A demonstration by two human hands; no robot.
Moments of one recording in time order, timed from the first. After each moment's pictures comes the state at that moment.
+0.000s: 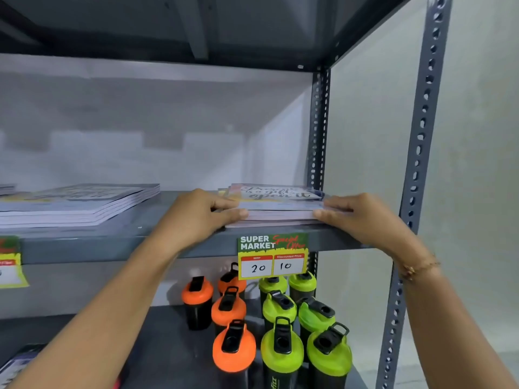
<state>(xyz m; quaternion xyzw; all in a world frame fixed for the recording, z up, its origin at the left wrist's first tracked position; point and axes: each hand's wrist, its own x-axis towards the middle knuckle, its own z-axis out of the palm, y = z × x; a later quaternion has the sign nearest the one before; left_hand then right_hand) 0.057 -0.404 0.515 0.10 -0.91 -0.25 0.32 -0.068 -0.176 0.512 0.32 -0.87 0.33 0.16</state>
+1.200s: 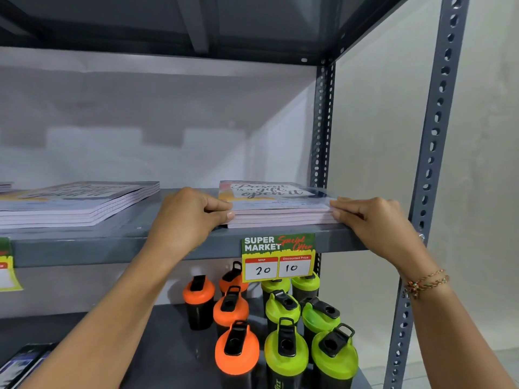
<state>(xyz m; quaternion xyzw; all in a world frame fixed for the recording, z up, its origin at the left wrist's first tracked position) 0.057 -0.409 0.509 0.15 -0.87 -0.26 0.38 -0.072 -0.181 0.497 0.32 -0.84 0.35 0.27</state>
